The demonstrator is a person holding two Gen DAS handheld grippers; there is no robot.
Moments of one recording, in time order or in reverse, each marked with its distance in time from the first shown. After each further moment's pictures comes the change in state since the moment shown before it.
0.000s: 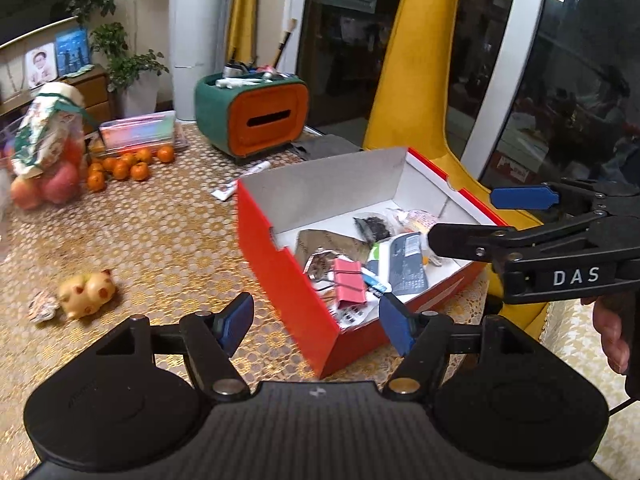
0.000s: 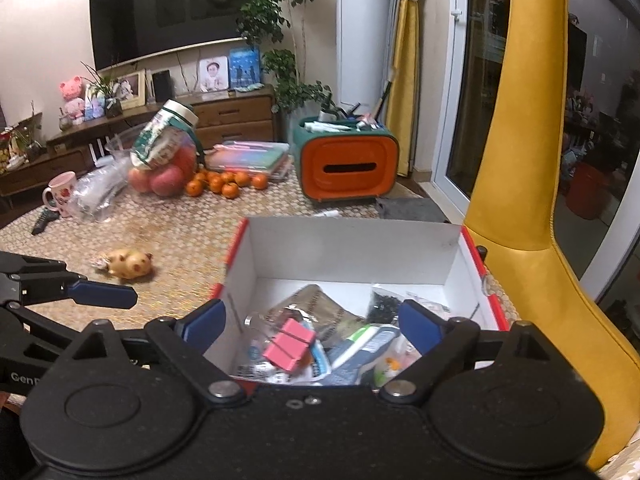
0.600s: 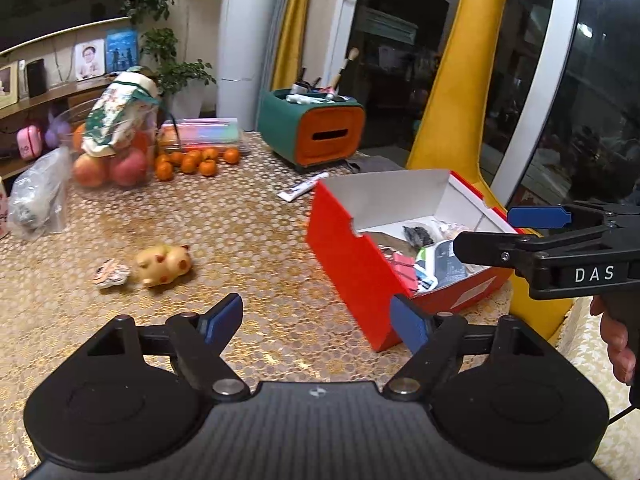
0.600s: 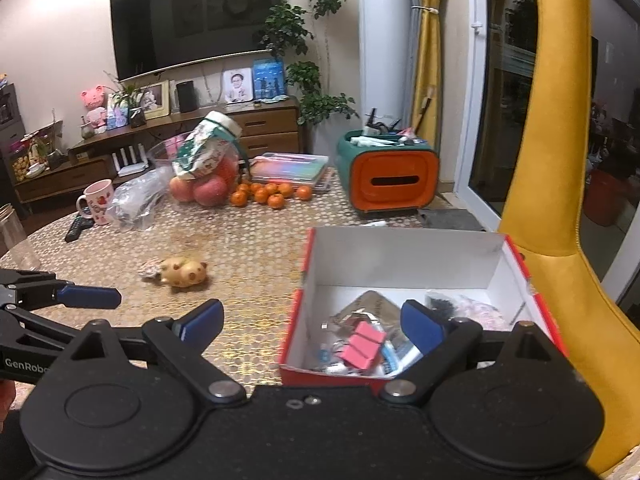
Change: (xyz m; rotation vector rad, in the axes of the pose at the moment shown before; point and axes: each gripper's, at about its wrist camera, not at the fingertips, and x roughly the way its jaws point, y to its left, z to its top) left arm -0.062 0.058 -0.039 -0.087 -0.079 0.066; right arm -0.013 0.064 -0.001 -0.005 -0.023 0.053
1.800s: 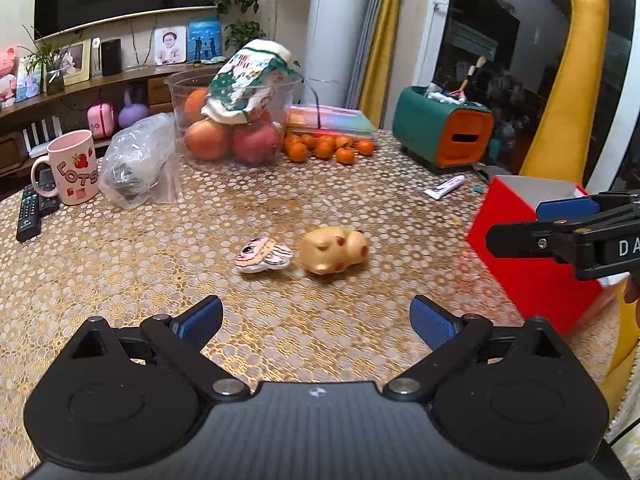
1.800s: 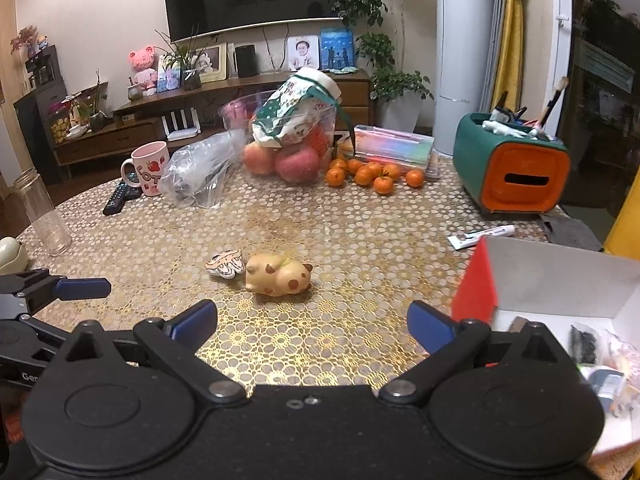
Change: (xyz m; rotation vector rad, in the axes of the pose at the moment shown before) left arm 0.030 0.158 -0.031 -0.094 -0.029 0.173; right arm 0.118 0.116 0.020 -0.080 0.081 0.128
